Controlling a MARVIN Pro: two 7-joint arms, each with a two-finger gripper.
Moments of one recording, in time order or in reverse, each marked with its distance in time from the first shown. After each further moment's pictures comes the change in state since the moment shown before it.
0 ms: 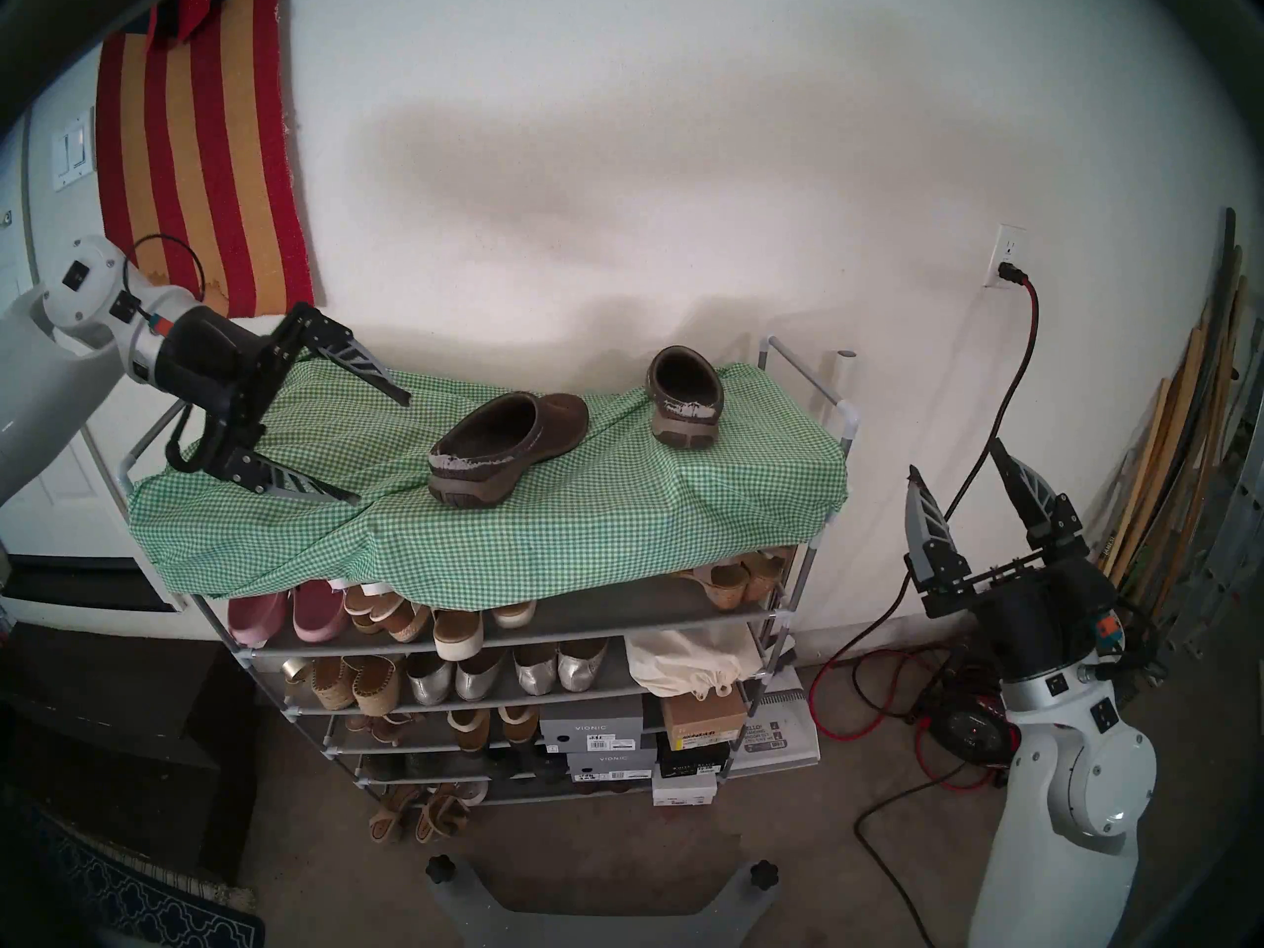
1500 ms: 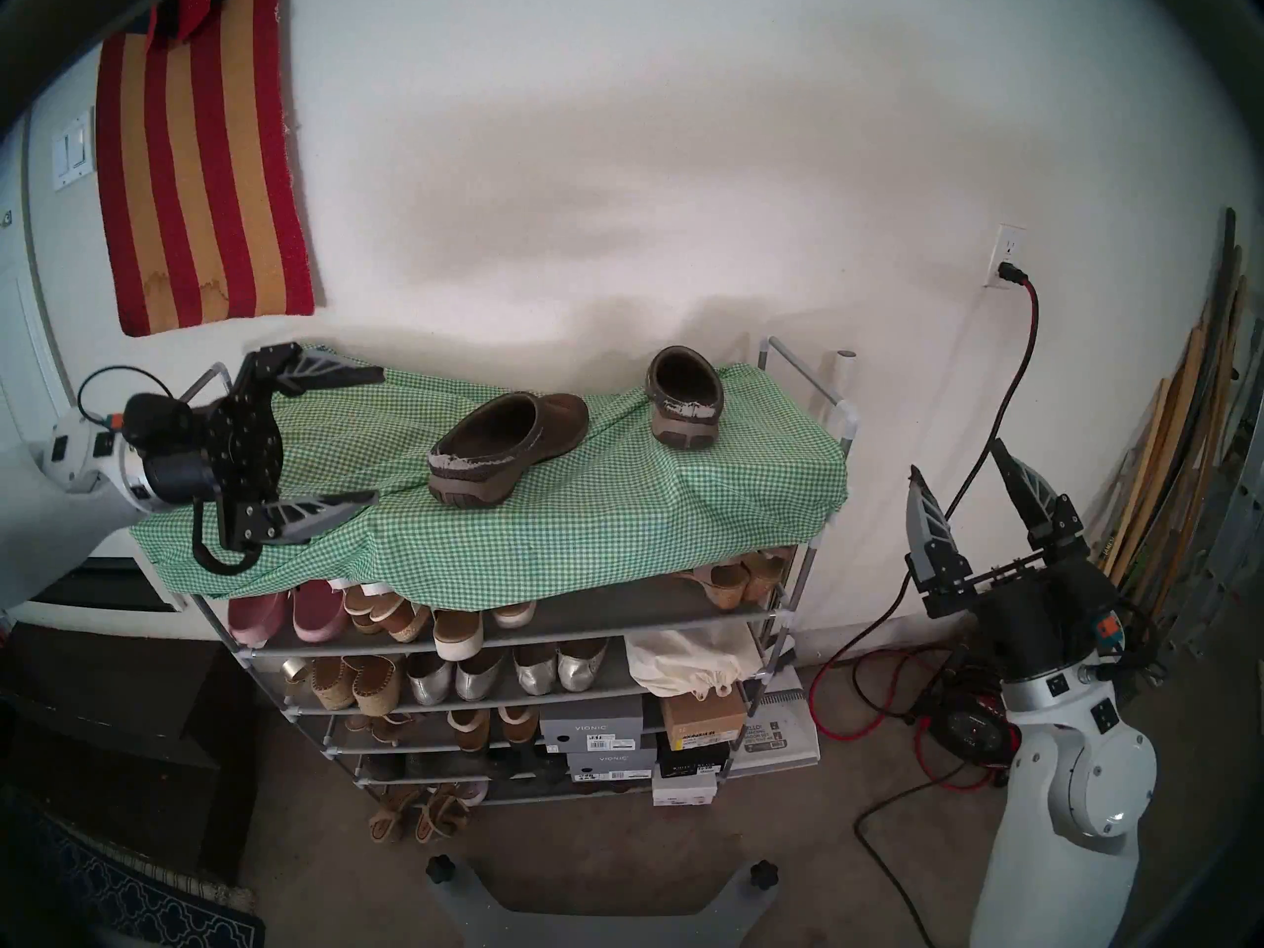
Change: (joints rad) left arm 0.344 0.209 0.212 -0.195 -0.389 -0.471 0.467; right arm -0.006 0.007 -0.002 0.000 0.006 -0.004 -0.009
